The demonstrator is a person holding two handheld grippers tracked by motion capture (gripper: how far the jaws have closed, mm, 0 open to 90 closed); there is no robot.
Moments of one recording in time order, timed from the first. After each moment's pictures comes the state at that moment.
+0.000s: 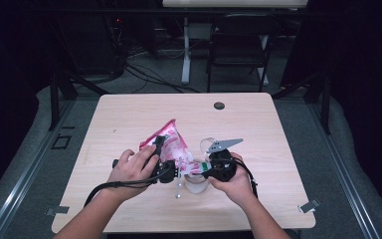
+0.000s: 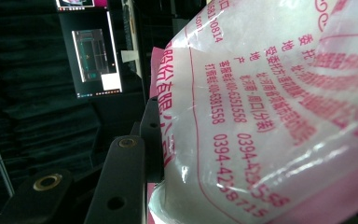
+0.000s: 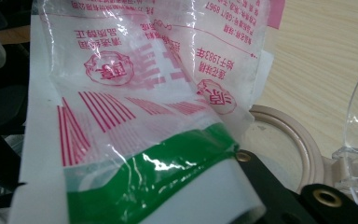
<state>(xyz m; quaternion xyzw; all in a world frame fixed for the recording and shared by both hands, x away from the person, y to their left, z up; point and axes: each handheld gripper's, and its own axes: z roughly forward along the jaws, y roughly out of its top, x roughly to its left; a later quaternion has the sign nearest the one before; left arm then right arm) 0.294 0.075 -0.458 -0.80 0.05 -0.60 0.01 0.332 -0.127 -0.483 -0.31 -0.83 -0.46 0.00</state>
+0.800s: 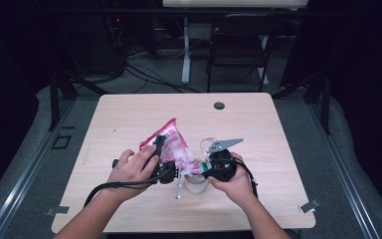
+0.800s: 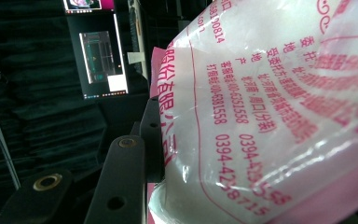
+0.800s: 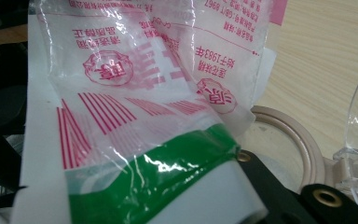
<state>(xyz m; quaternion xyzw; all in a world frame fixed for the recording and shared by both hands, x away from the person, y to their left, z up) 0.291 0.075 -0.457 -0.79 0.06 -0.61 0.01 0.332 -0.127 -0.482 -0.31 -0.83 -0.46 0.00</state>
